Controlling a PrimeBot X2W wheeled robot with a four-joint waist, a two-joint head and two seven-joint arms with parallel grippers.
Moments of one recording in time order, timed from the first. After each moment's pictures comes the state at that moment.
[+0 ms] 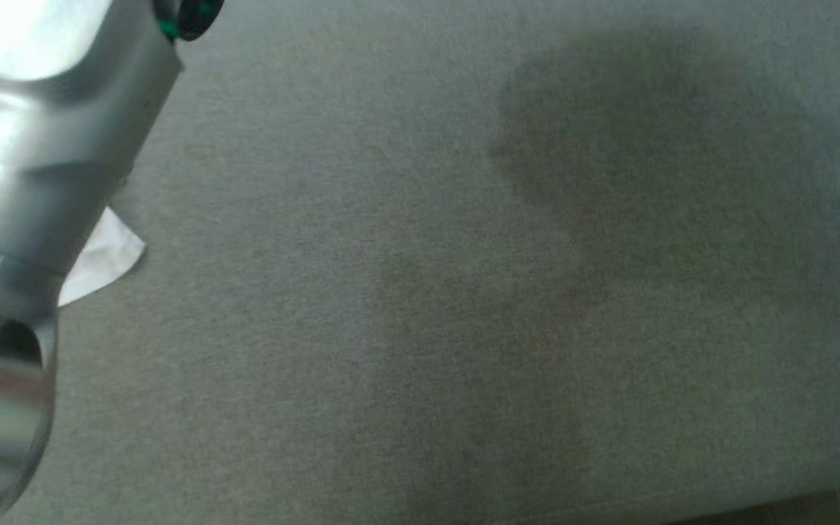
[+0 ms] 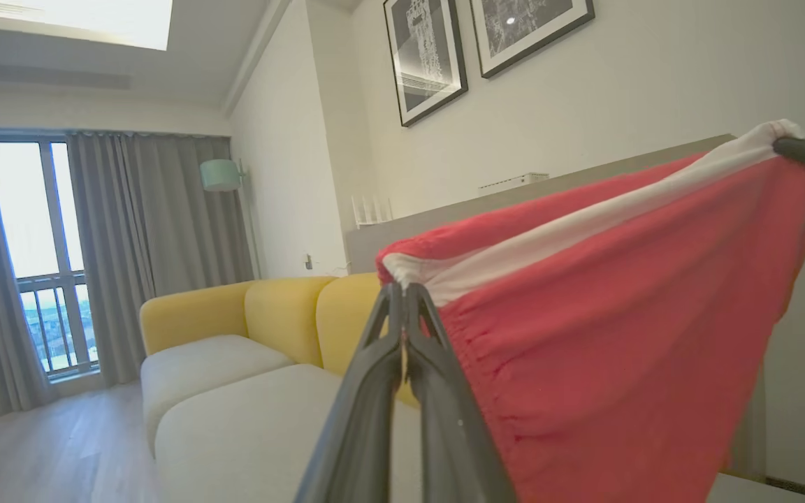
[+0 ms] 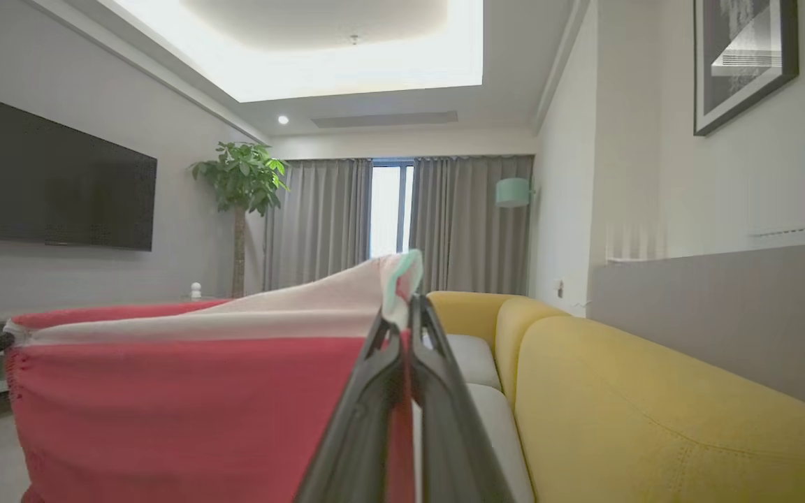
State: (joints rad) left arm -1.44 0.26 -0.87 0.61 -0.74 -0.07 -0.25; right arm -1.14 -0.88 0.53 0.27 1.00 0.12 -0.23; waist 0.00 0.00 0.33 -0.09
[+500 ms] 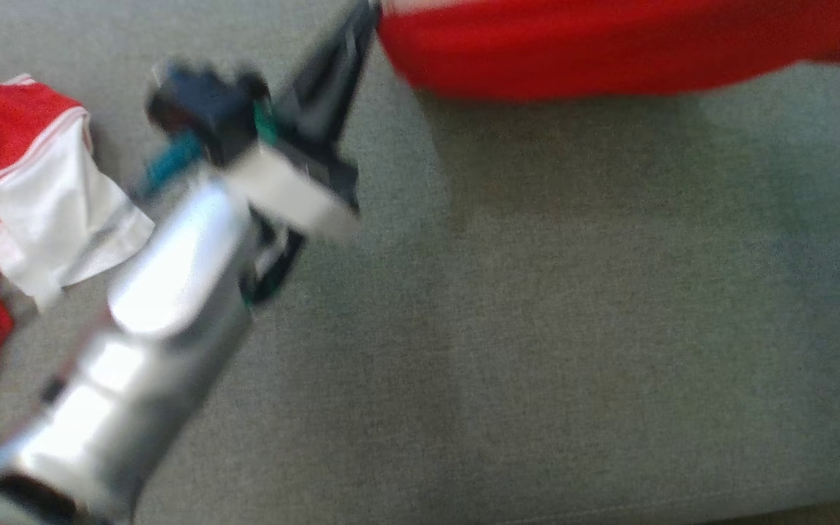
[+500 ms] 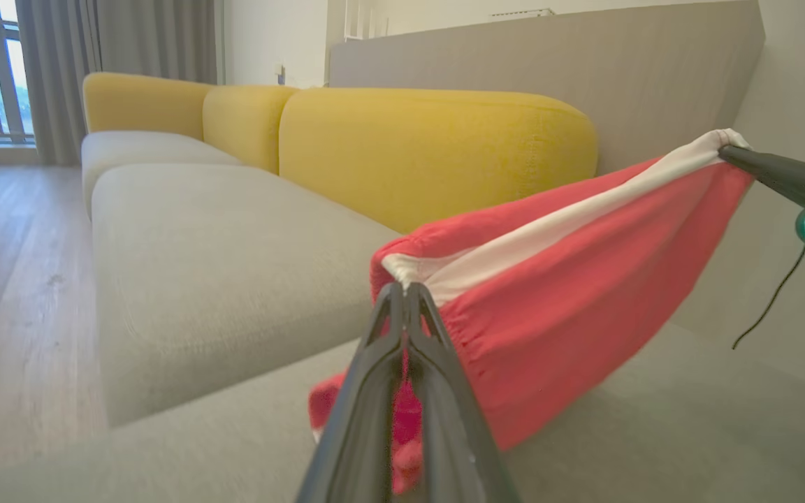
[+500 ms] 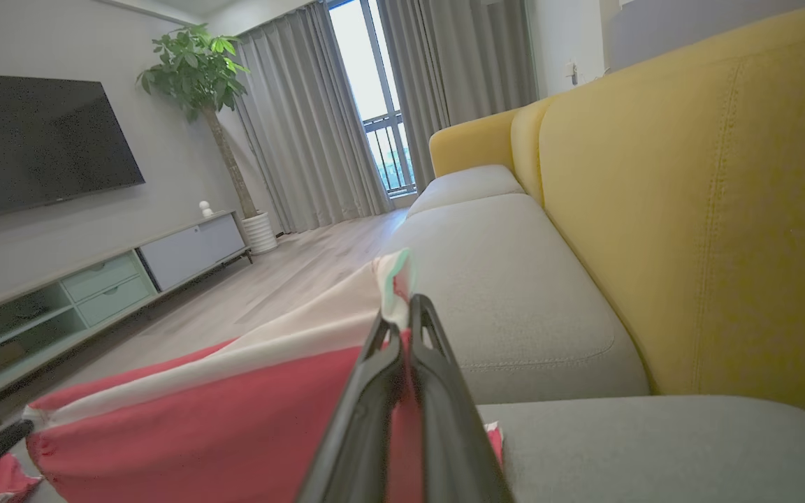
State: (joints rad) left arm -0.91 0.24 -0.79 0.47 -0.64 -0.12 -0.26; right arm -0.63 -0.80 0.42 0.18 1.07 0.12 -0.25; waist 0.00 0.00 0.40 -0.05
